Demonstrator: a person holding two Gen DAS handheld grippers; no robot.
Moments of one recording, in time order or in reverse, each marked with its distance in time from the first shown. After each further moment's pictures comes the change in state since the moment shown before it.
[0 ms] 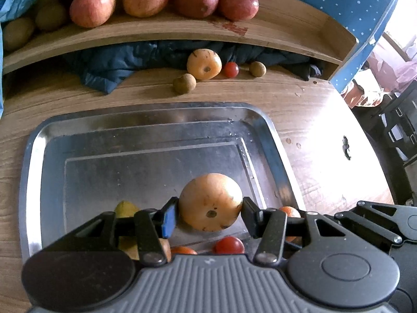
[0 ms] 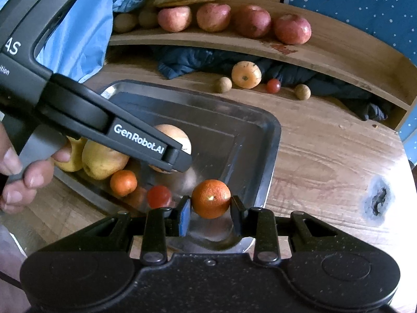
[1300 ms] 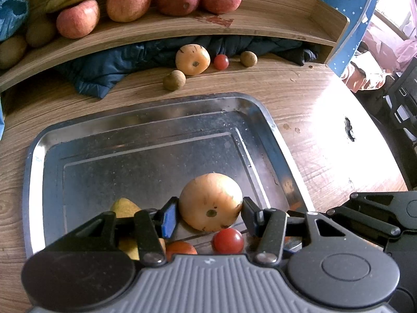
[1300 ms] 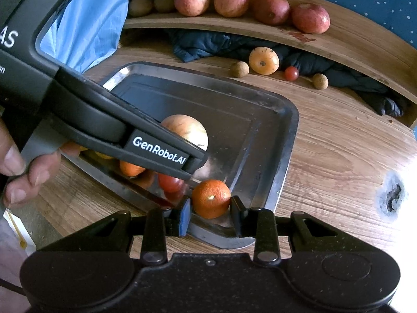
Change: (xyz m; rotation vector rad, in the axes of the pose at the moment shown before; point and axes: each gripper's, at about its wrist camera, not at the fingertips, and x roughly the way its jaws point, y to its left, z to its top) left arm 0.005 -0.016 -0.006 0.086 0.003 0.056; right arm 0.006 0.005 -0.006 -0.038 0.044 0.049
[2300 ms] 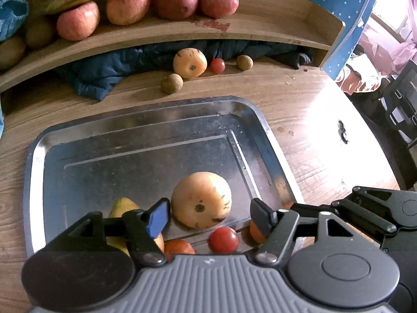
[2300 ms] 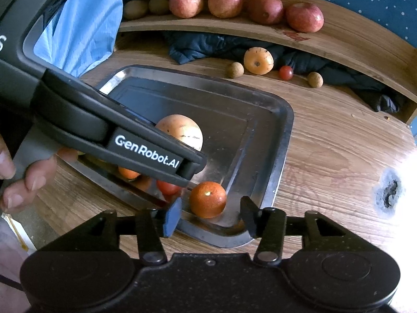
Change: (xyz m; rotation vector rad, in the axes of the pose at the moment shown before) left arm -0.009 0.001 0.001 -0.008 -0.009 -0.022; right arm -0.006 -0.001 -0.001 0.027 -0.002 -0.009
